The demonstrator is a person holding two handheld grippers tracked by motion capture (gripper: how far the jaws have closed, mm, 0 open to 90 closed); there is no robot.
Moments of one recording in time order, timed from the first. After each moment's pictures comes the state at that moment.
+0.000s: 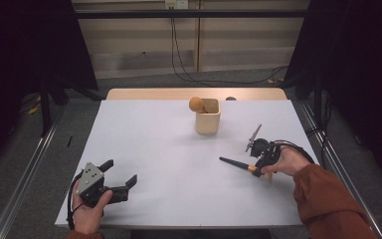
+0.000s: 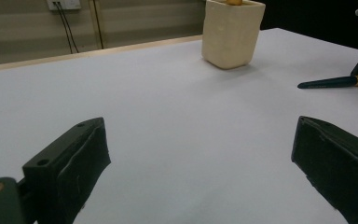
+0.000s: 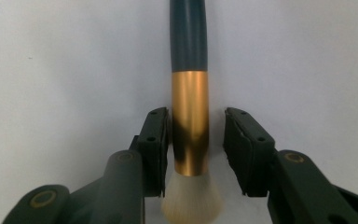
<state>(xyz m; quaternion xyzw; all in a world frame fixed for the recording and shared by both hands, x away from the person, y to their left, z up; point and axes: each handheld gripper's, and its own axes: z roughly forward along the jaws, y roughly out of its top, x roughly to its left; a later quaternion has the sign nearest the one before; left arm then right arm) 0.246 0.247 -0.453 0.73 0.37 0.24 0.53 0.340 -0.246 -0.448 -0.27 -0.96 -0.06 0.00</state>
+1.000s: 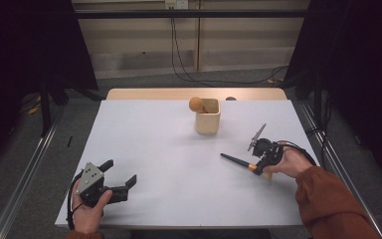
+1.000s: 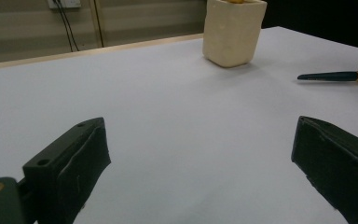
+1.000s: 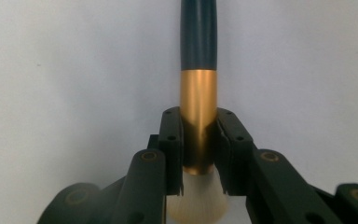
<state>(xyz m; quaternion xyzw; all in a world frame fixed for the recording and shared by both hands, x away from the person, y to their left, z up) 0.247 0.248 -0.453 0.73 0.37 0.24 0.53 0.337 -0.255 -0.446 -0.29 -0.95 -0.10 0.00</state>
